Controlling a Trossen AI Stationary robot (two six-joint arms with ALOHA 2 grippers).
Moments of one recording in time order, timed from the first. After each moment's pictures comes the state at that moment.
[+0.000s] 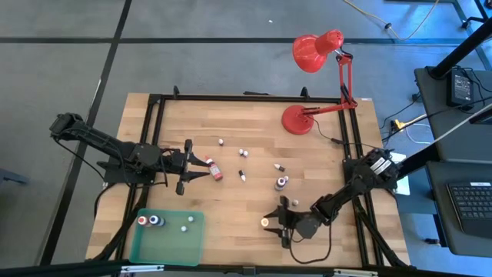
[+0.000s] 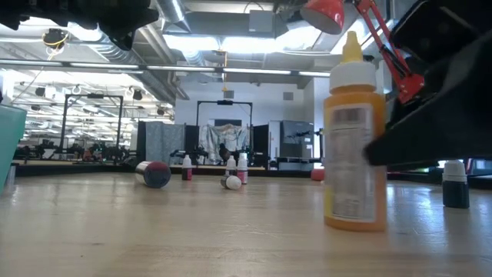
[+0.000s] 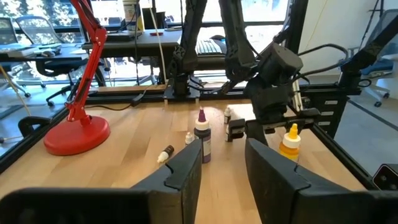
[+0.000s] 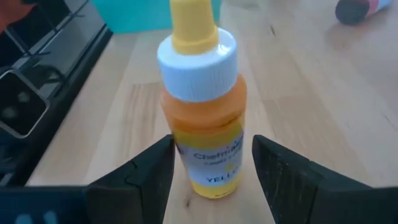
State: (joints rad) left arm -0.31 0.74 0.35 0.30 -0.27 -0.04; right arm 0.70 1.96 0.71 0.75 0.57 0.47
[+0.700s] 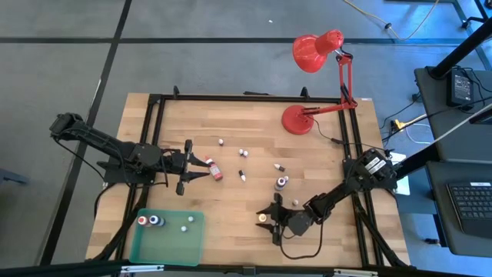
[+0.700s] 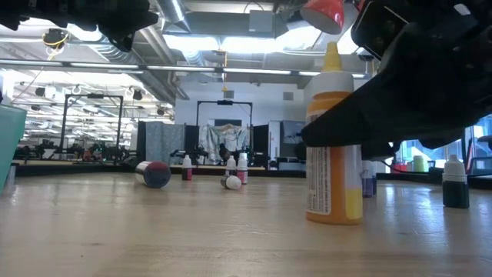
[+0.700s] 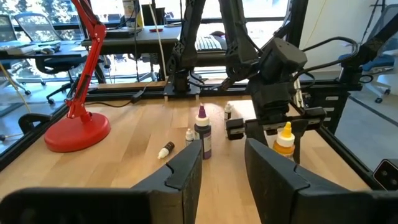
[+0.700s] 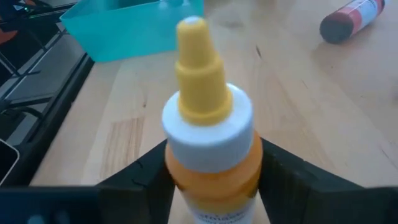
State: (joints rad) left arm -0.31 0.75 0.35 0.29 -0.27 -0.04; right arm 0.64 1.99 0.78 0.75 0.57 0.47
